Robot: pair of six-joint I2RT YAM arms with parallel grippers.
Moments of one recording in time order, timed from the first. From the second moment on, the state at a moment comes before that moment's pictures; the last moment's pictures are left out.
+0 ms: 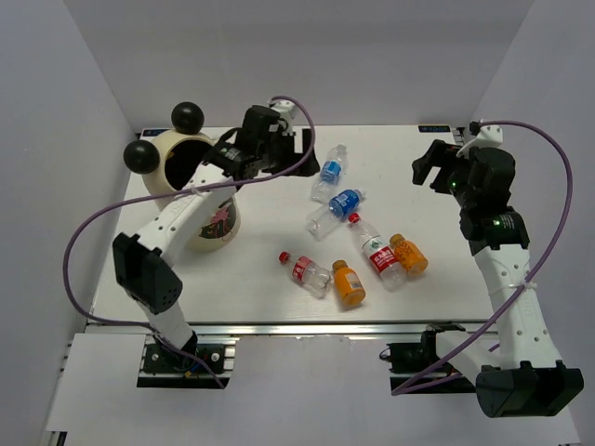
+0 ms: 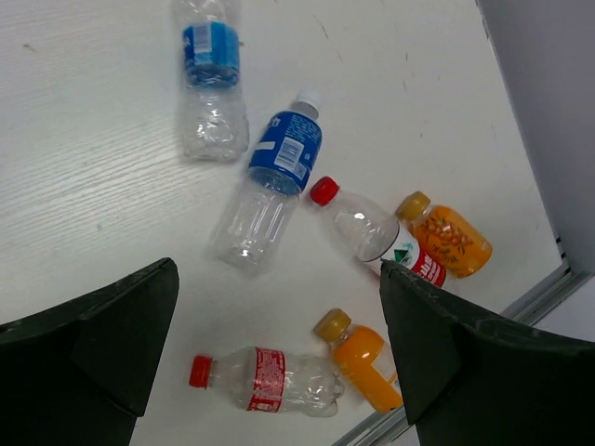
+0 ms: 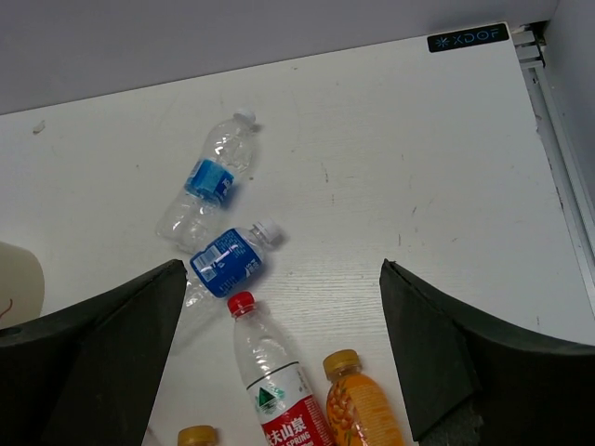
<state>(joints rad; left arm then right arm) -0.57 1.70 1.75 -0.62 0.12 -0.39 0.07 1.01 1.15 -0.41 -0.05 0.23</state>
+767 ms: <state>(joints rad) -0.75 2.27 2.00 -0.58 0.08 -0.04 0.07 0.98 1.08 -0.42 -0.04 0.18</state>
